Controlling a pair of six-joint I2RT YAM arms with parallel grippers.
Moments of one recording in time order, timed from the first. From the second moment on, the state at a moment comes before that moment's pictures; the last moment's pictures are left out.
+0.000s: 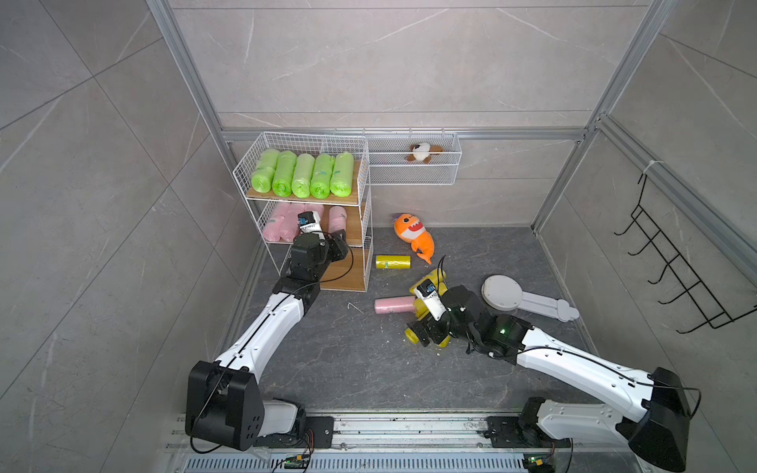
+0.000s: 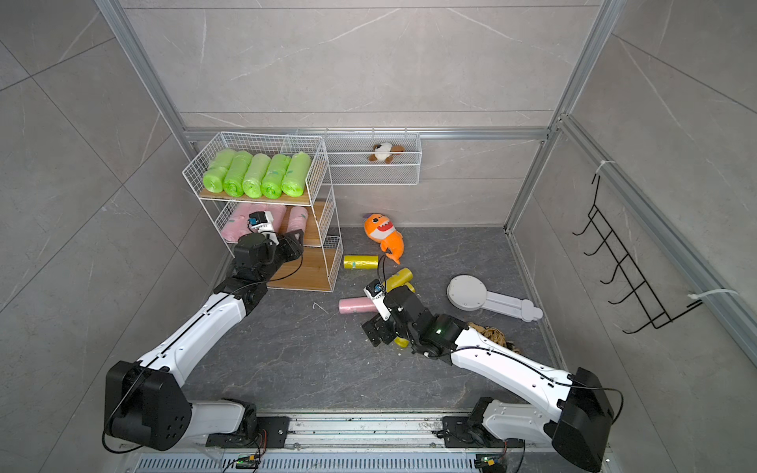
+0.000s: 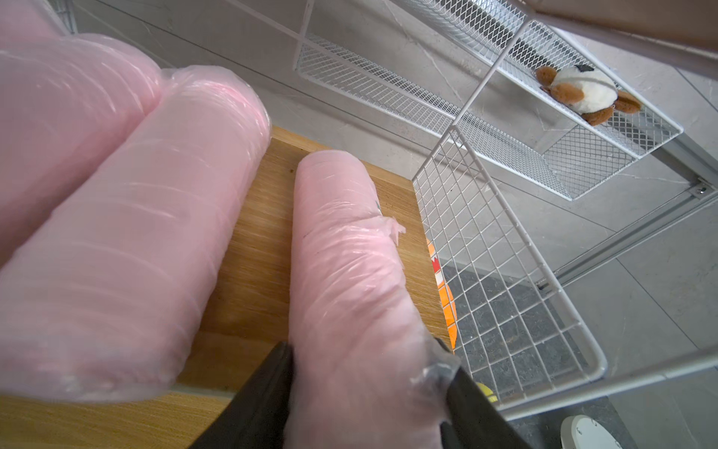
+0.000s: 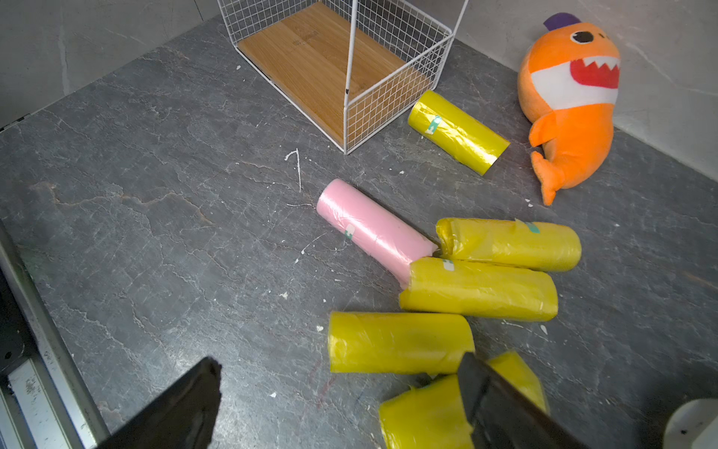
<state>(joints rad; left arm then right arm) -0.26 1.35 1.05 0.08 -0.01 -0.45 0.88 1.20 0.93 -0.39 0.10 0.05</state>
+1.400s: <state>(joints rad) -0.21 1.07 0.93 -0.02 -0.05 -0.51 0.87 1.21 0.89 -0.35 0.07 0.11</state>
